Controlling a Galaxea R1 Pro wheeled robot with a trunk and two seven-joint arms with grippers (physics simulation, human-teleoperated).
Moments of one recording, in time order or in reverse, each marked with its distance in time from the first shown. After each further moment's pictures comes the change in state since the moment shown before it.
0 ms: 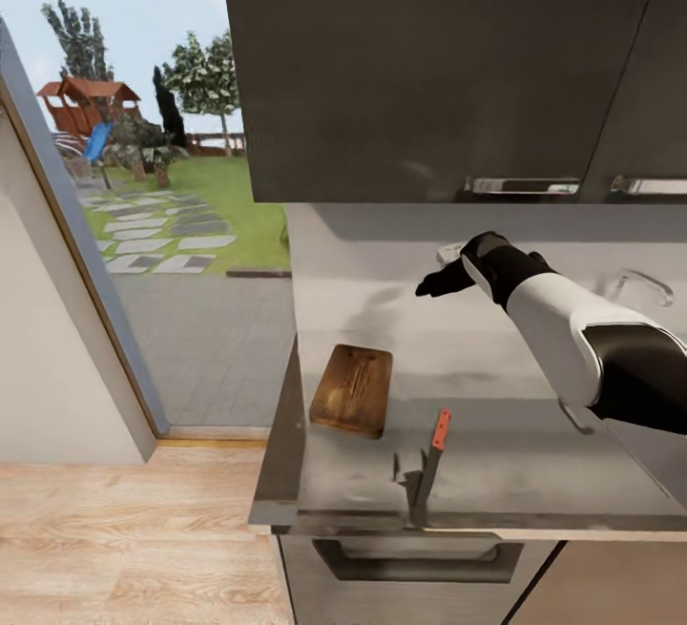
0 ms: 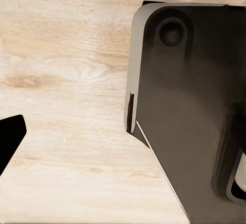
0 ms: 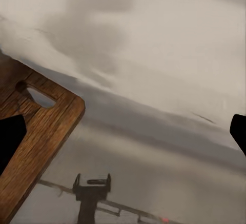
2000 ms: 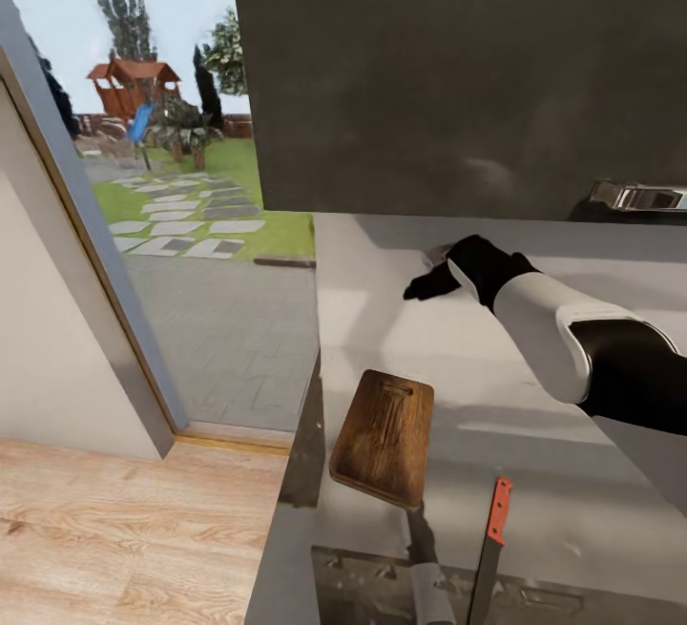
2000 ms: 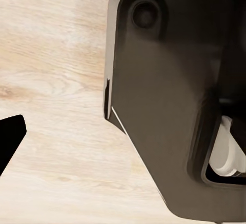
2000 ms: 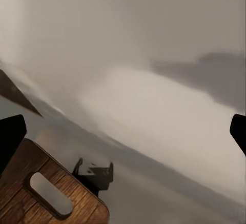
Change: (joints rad) left arm 0.000 -0.050 0.001 -0.004 0.000 -0.005 -0.003; right arm -0.017 0.044 0.008 0.061 0.004 -0.043 -0.015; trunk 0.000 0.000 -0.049
